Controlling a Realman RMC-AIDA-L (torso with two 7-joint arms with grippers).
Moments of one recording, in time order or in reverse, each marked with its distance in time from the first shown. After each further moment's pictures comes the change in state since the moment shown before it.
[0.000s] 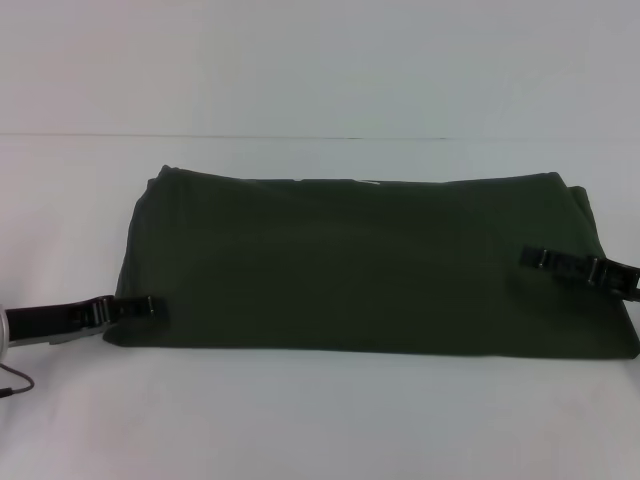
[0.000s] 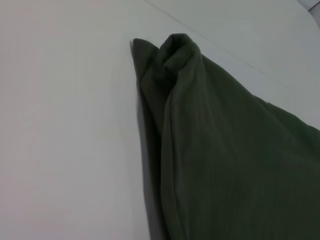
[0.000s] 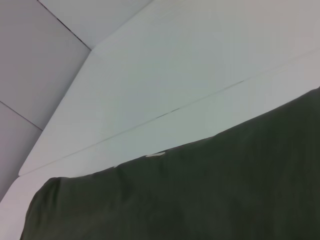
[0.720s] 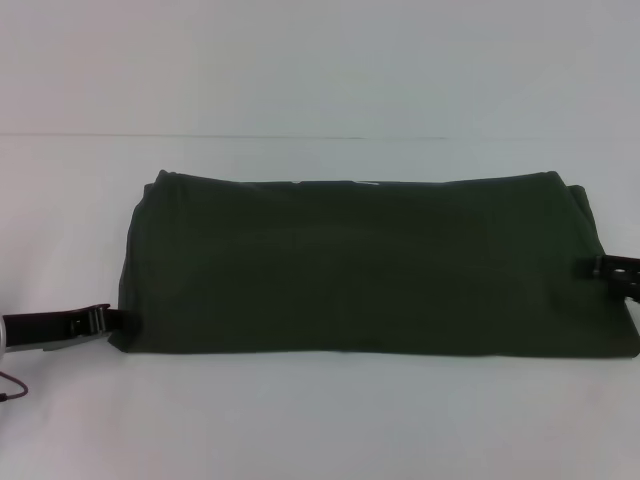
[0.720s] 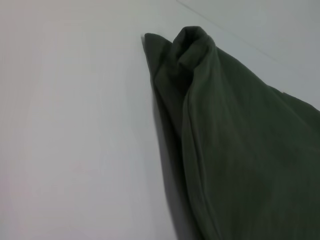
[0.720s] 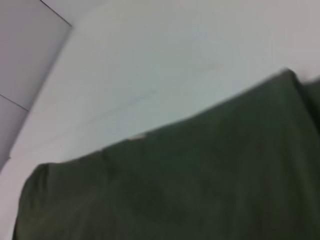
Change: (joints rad) left arm -0.003 0.002 0.001 0.005 0.041 -0.011 0.001; right arm -0.017 -0.062 0.000 -0.162 -0.187 -0.159 0.302
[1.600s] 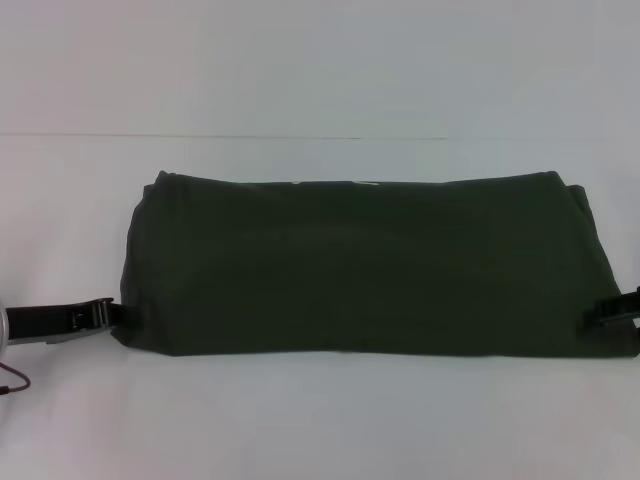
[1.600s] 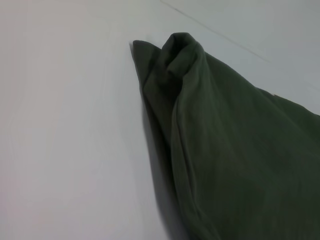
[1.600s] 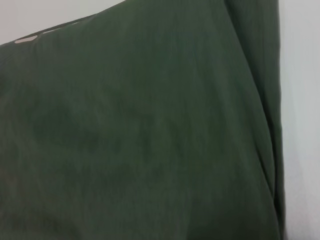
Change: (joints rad) left arm -0.014 0.005 0.003 0.001 0.000 0.010 0.000; right arm 0.157 -0.005 -0.067 -0.126 -0.490 -0.102 0.395
